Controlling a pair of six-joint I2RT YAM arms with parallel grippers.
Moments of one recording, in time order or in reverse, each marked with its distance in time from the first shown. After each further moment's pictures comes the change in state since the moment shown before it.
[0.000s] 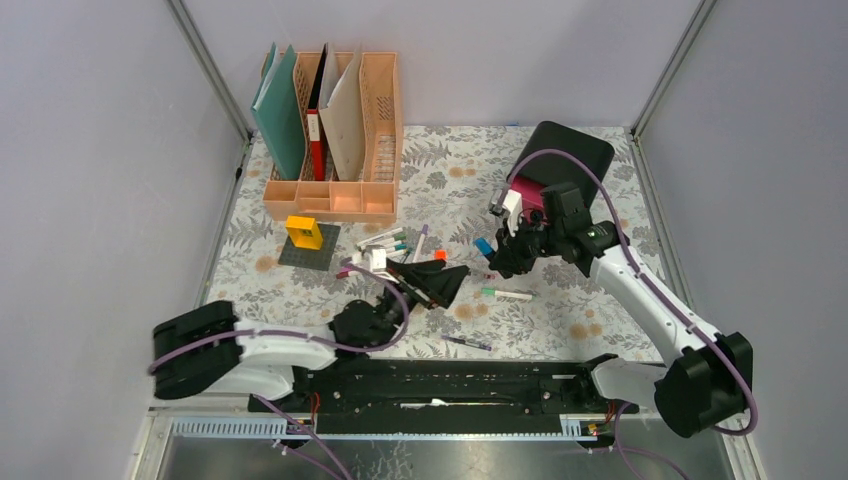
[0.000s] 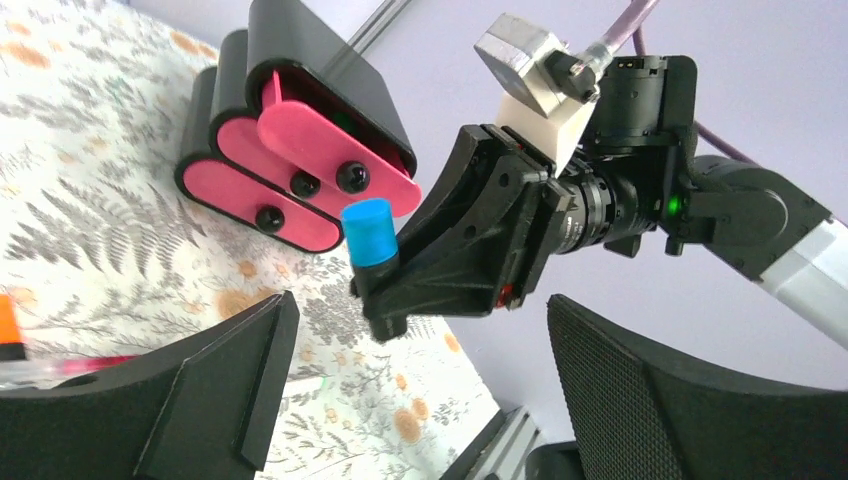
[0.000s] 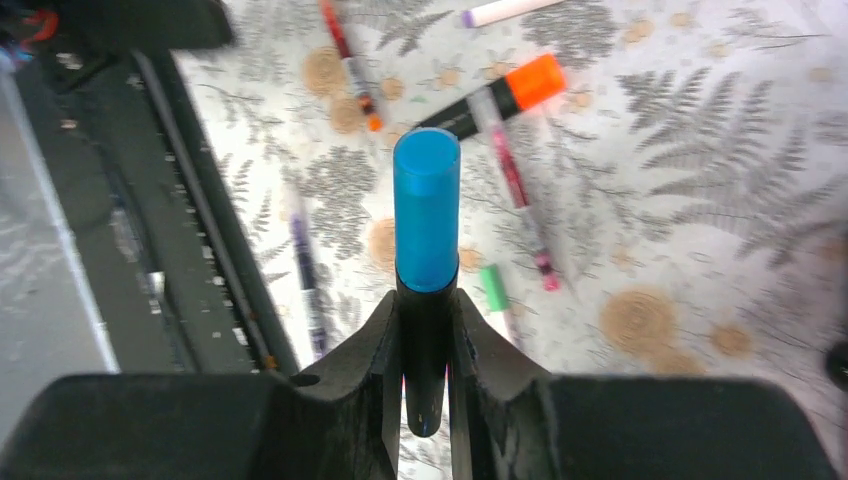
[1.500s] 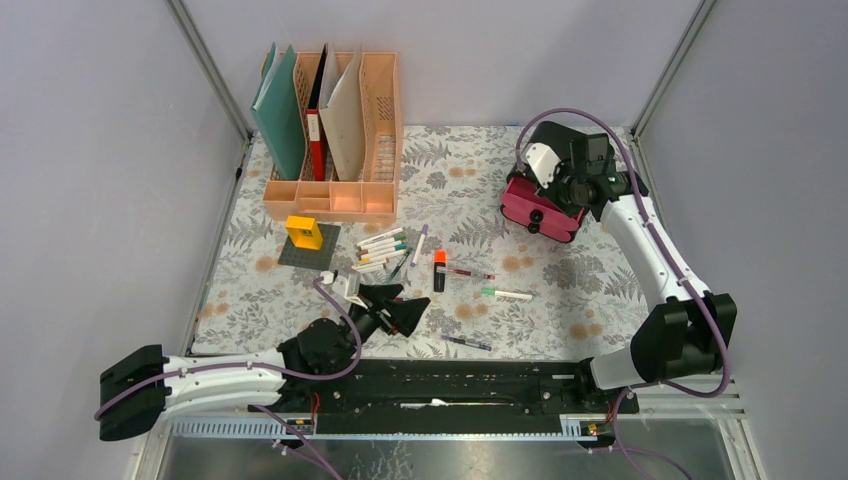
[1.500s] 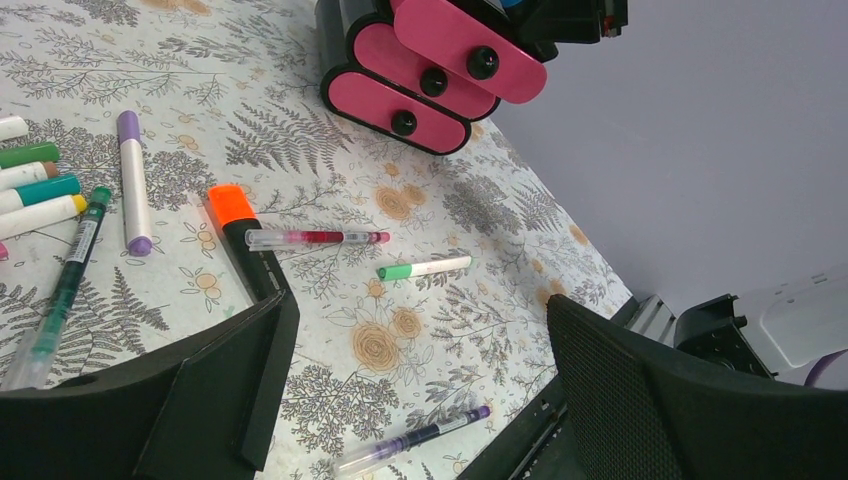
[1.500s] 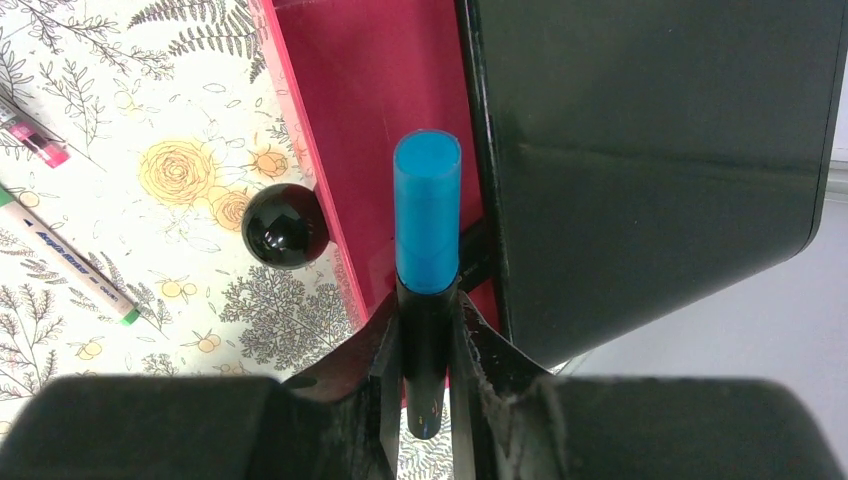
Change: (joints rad) left arm 0.028 -0.605 -0.299 -0.484 0.068 0.195; right arm -0.227 0.221 0.359 -0.161 0.603 -0.448
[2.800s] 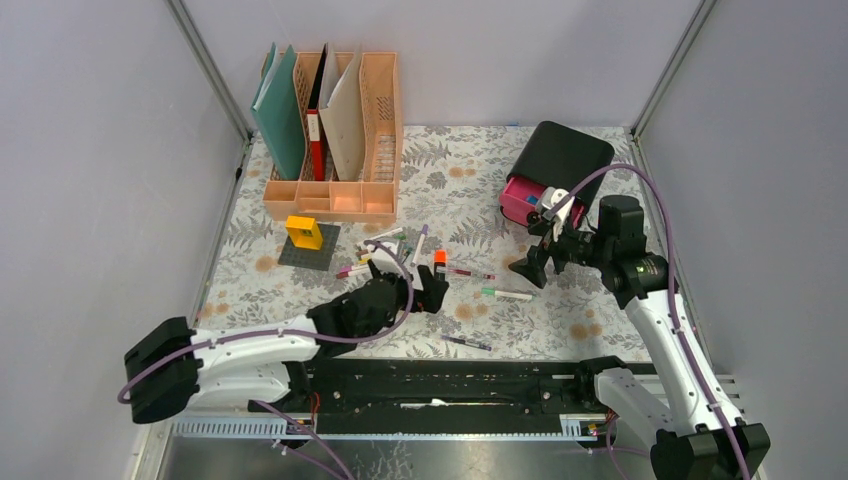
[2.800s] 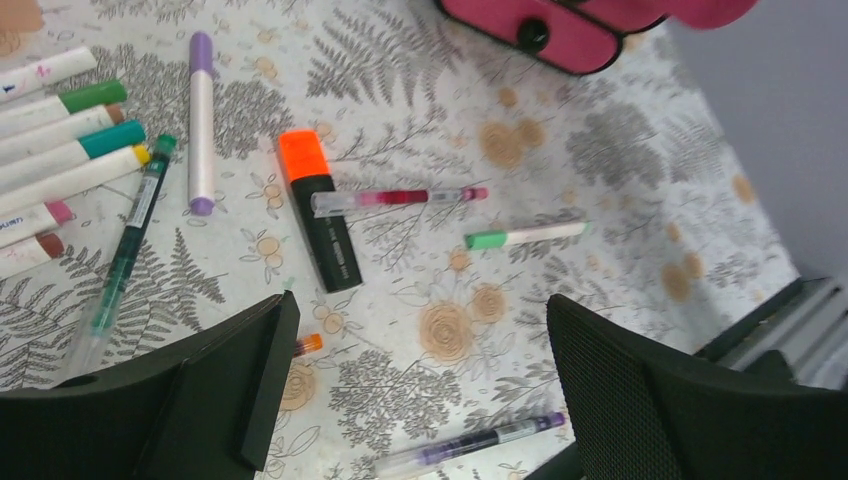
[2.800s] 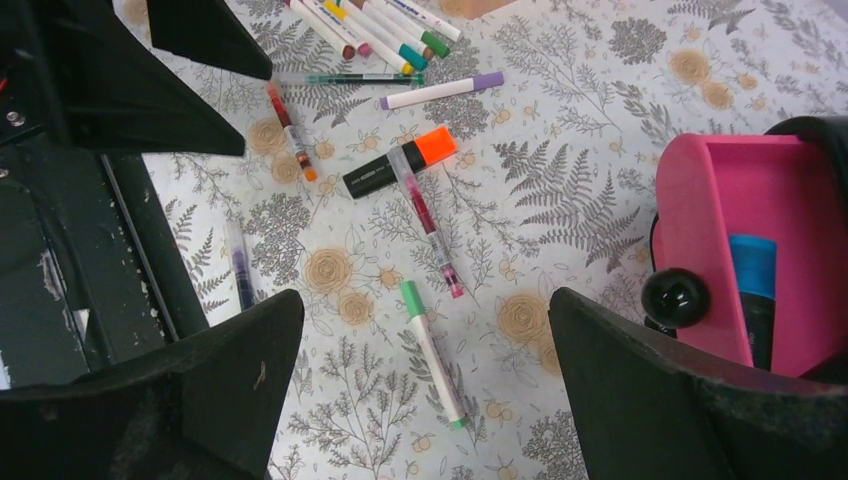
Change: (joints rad) left arm 0.092 0.315 0.383 -0.465 0.010 -0.082; right arm -0.005 -0.545 -0.444 0.189 -0.689 0.335
